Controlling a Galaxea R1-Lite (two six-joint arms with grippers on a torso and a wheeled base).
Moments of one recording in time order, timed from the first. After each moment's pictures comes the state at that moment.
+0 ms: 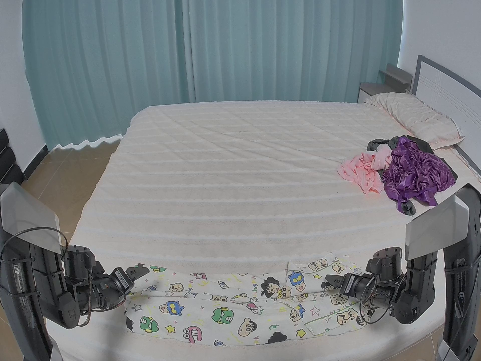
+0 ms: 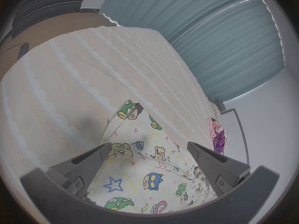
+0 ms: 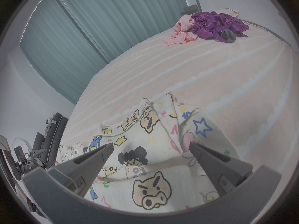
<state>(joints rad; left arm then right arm) -0.01 2.25 -0.12 -1.46 -0.29 -0.79 0.32 2.41 -0.27 -1.47 -0.03 0.60</state>
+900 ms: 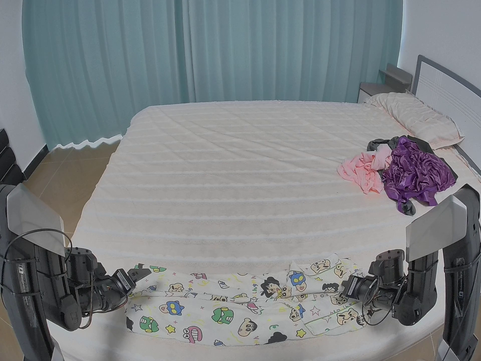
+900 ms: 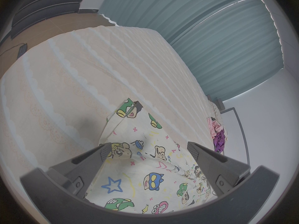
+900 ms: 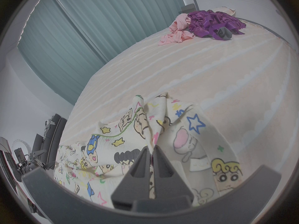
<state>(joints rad) -0.02 2.29 -0.10 -1.52 -0.29 -0.79 0.31 2.43 -0.24 -1.50 -0.03 0.61</state>
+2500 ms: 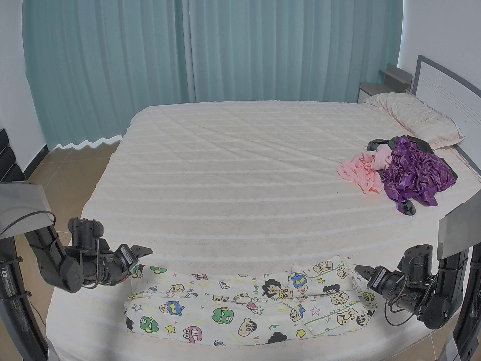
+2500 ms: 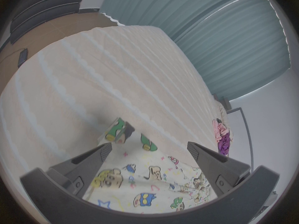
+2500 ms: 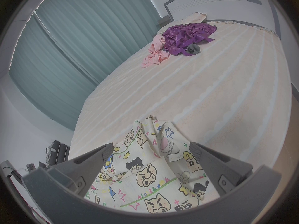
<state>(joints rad) -0.01 2.14 -0.46 -0.93 -0.28 -0.75 0.28 2.20 -0.02 -1.55 -0.14 0.78</state>
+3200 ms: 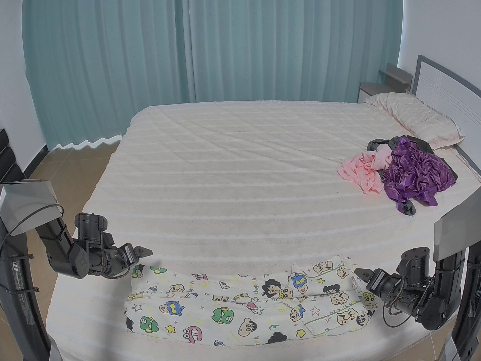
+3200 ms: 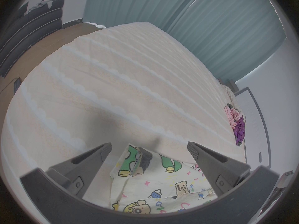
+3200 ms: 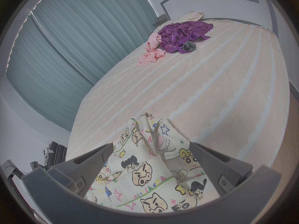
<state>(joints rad) 0.05 2.26 -0.67 -0.76 -0.29 -0.48 0.28 2.23 -0.02 -1.55 -0.16 0.80</state>
